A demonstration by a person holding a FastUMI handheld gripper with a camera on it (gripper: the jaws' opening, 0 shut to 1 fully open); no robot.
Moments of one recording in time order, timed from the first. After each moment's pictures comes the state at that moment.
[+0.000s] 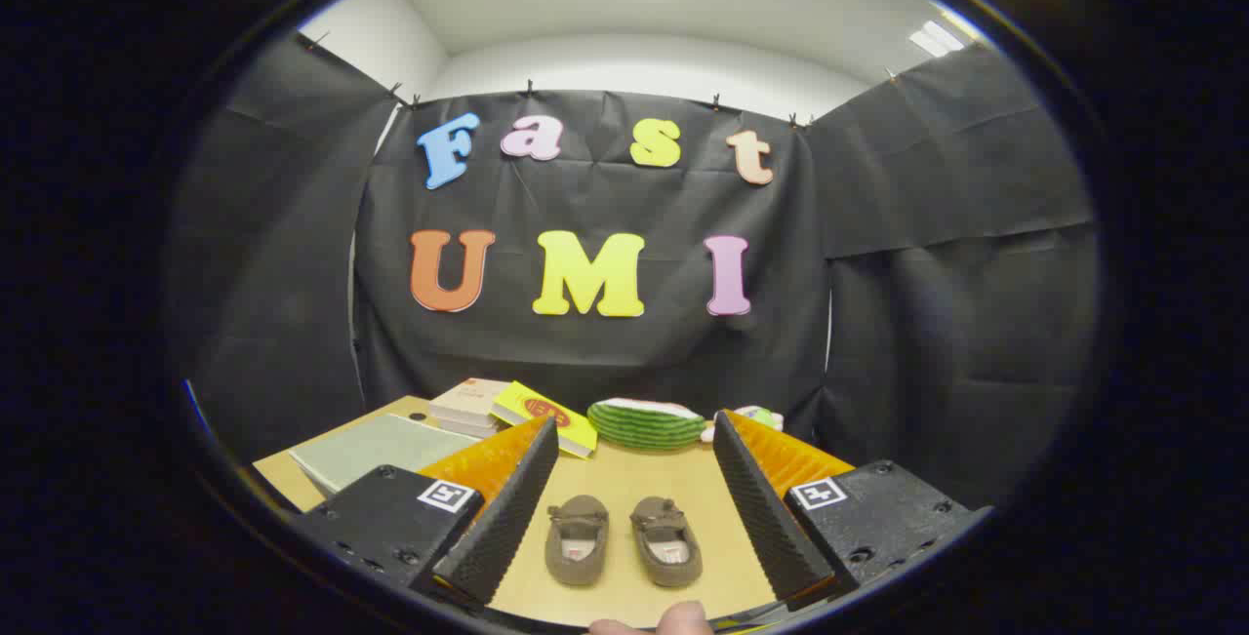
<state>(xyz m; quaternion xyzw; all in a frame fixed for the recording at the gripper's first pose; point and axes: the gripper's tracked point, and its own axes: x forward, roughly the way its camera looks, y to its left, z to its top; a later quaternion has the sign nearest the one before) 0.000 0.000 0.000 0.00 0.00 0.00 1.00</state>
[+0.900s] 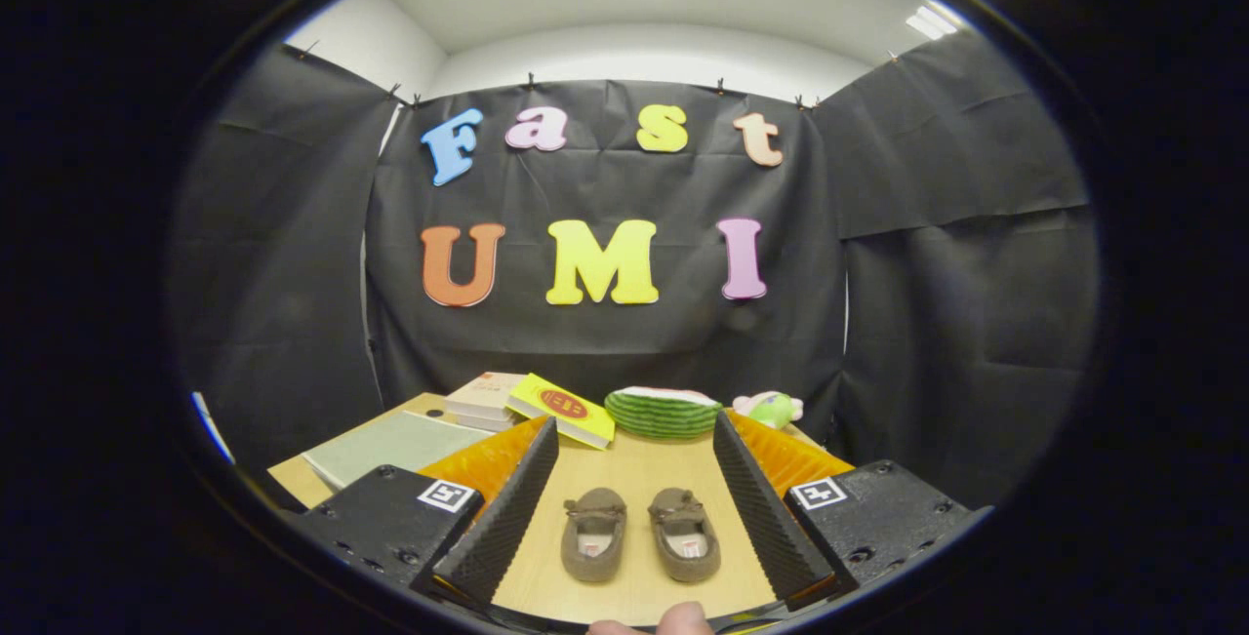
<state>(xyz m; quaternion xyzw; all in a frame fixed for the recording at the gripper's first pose) 0.007 0.006 -0.009 0.02 0.02 0.02 1.00</state>
